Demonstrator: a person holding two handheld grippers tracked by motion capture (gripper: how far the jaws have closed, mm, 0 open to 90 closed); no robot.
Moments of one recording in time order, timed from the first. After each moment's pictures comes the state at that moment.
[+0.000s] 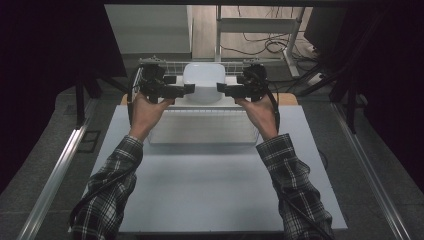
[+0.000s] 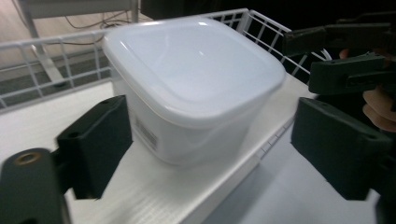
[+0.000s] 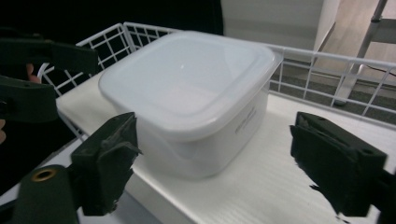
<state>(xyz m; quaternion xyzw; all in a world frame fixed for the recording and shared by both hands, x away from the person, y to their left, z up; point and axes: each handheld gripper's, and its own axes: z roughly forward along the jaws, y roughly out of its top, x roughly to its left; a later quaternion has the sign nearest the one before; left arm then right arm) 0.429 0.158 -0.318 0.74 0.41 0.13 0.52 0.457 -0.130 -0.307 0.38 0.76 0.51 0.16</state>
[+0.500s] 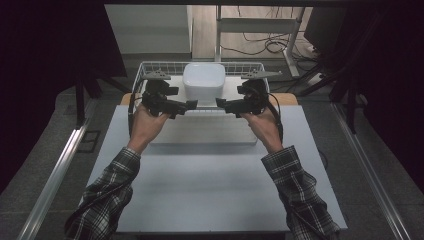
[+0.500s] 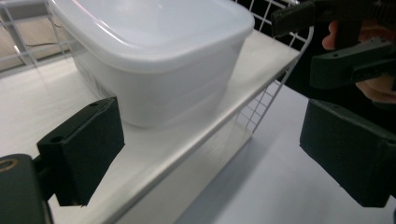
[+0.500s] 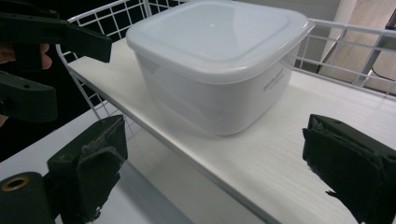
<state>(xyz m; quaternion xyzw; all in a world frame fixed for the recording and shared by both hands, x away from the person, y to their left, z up) 0.406 0.150 -0.337 0.77 0.36 0.13 0.51 0.432 -0.134 -0.326 0.34 0.78 0.50 0.17</state>
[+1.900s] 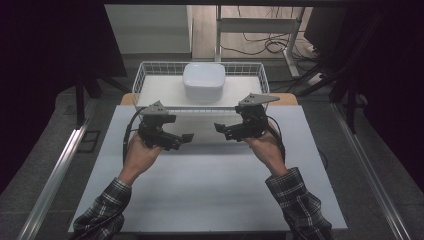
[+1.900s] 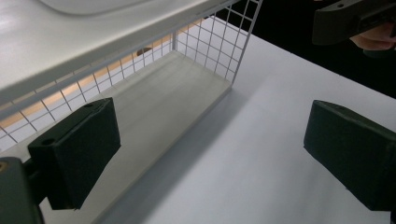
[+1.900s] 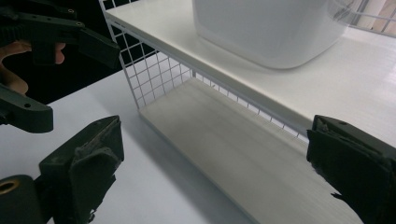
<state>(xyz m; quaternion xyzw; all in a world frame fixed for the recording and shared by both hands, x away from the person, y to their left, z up) 0.352 0.153 -0.386 0.80 0.33 0.12 0.49 0.387 -0.138 -0.359 0.29 0.81 0.48 0.16</state>
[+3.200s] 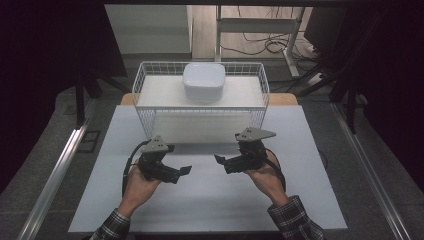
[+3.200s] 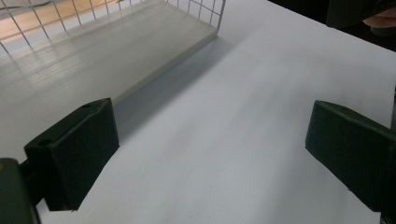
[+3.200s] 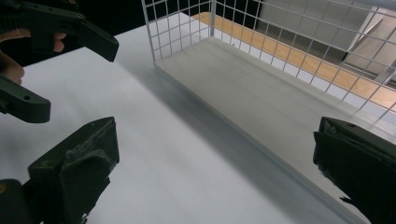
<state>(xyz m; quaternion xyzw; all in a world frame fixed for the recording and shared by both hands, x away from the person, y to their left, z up) 0.298 0.151 -0.455 0.80 0.34 0.11 0.48 0.335 -0.145 -0.419 0.27 0.83 0.47 0.16</state>
